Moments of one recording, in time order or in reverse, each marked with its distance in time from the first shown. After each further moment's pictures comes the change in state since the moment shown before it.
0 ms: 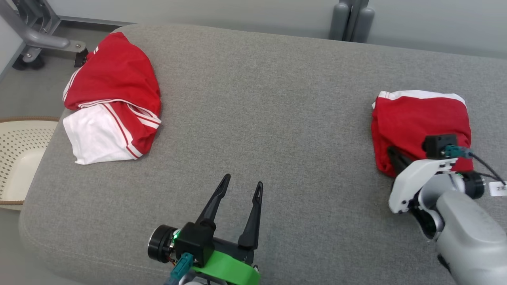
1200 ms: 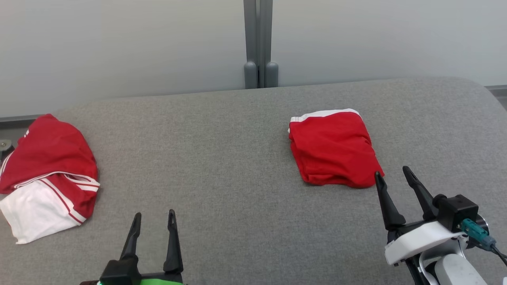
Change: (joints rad) left arm 0.218 0.000 0.339 -0.025 0.077 0.035 0.000; right arm 0.440 0.134 -0.252 -0.519 -0.258 0.000 -0.211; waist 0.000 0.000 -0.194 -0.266
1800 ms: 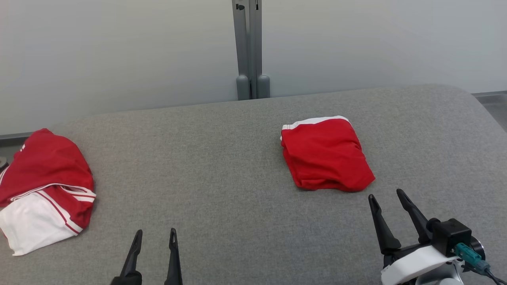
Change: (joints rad) left arm 0.082 0.000 0.033 -0.018 0.083 -0.033 0.000; right arm 0.121 0.038 -0.006 -0.072 -0.062 0.000 0.000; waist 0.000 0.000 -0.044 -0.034
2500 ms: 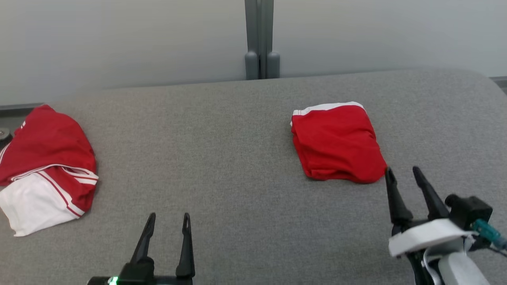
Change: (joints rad) left arm -0.041 0.000 -0.051 -0.016 0.010 0.000 0.000; right arm -0.075 0.034 -0.076 0.038 0.091 0.000 0.000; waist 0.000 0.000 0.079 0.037
